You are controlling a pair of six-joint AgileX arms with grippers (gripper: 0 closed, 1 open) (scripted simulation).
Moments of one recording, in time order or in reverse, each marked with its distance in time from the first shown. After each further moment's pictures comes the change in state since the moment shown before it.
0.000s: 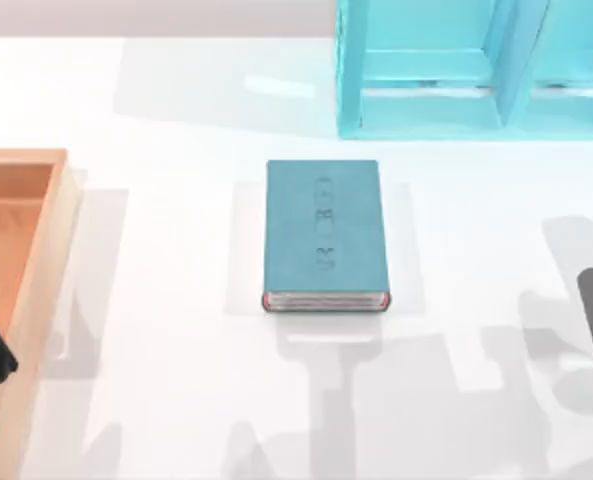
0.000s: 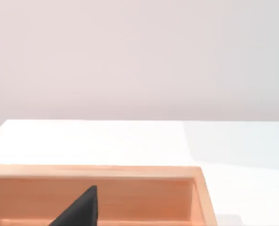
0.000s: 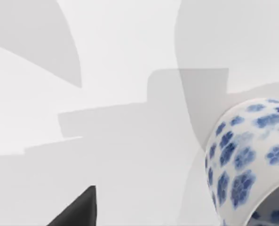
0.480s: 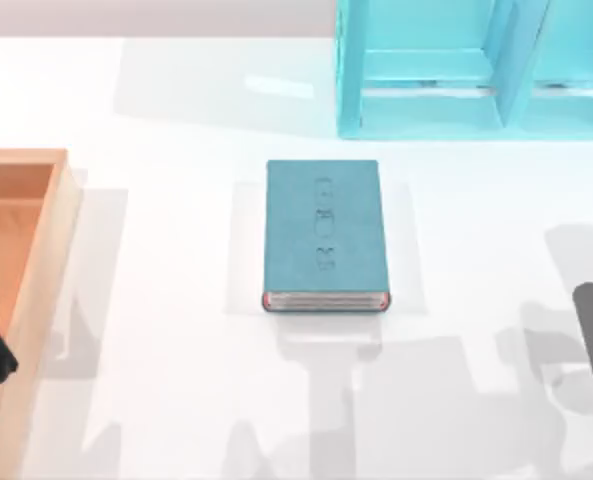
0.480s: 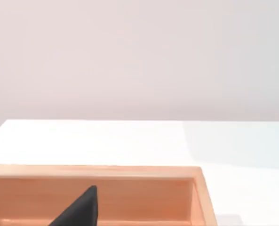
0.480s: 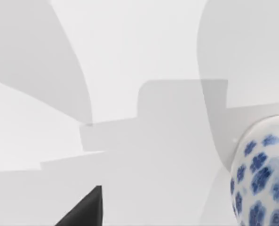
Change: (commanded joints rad) left arm 0.000 0.000 0.000 0.000 0.000 0.000; right arm 0.001 0.019 -0.045 0.054 0.000 0.001
